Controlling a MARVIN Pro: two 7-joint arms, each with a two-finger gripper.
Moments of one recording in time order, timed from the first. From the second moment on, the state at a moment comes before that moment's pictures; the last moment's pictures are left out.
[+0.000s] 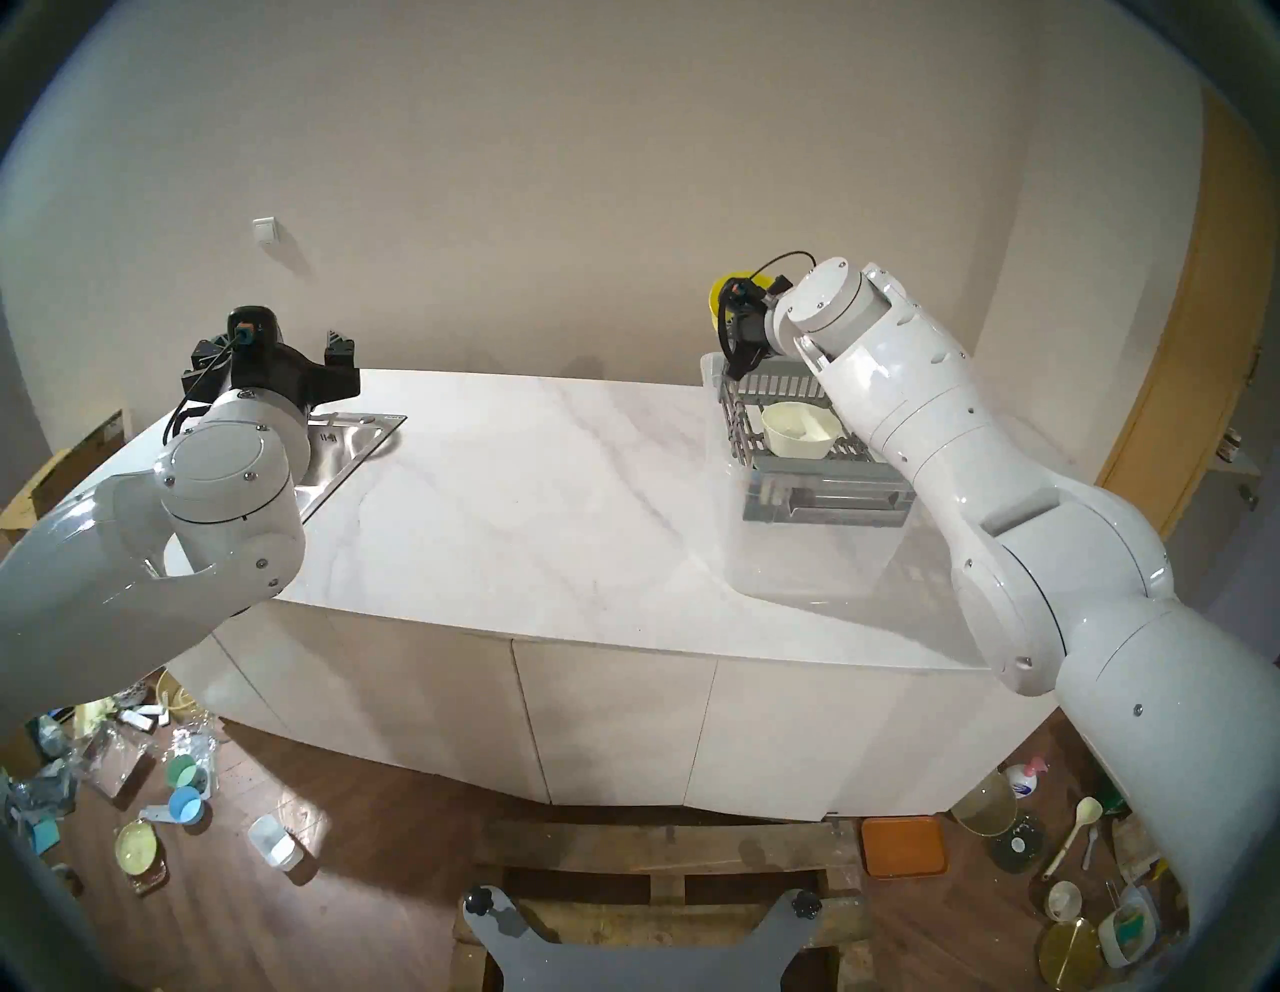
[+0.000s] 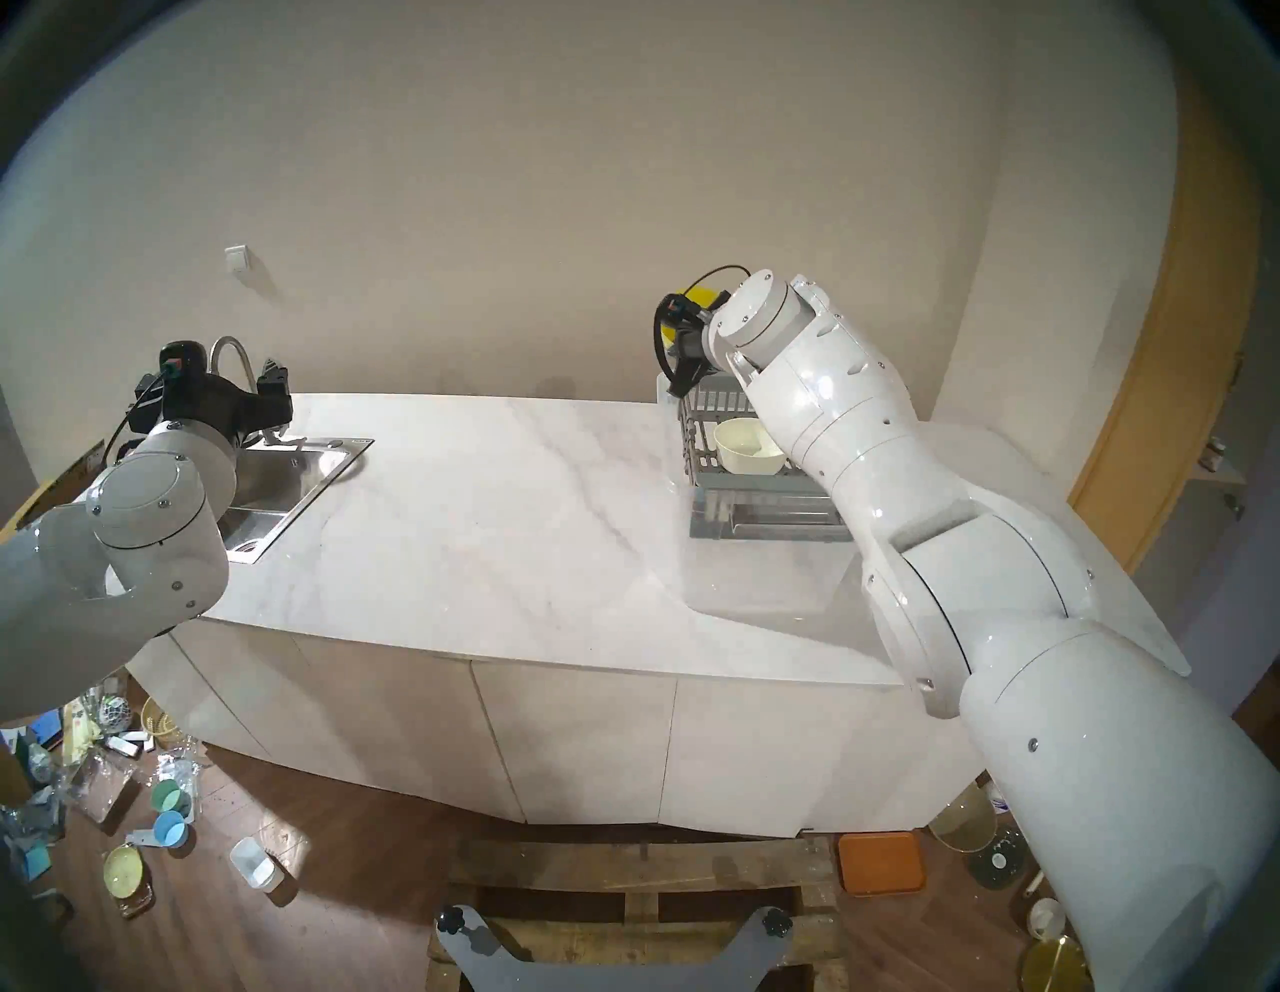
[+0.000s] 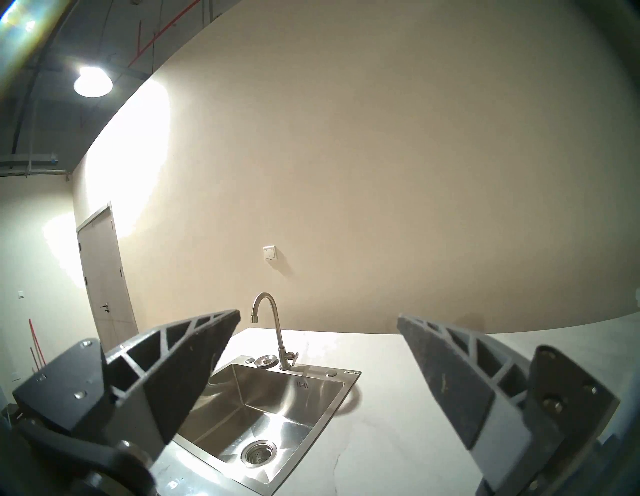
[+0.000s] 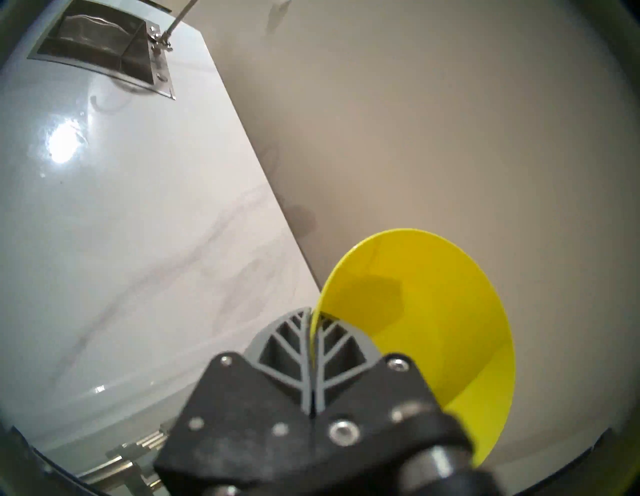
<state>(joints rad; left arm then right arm) 0.99 -0.26 -0.89 -2.14 -1.07 0.12 1.11 -0.31 -1.40 1.06 -0.68 -0.44 0.23 0.60</state>
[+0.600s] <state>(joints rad) 0.99 -0.26 -0.89 -2.14 -1.07 0.12 1.11 -0.22 -1.45 1.08 -0.30 -0.44 0.10 0.52</state>
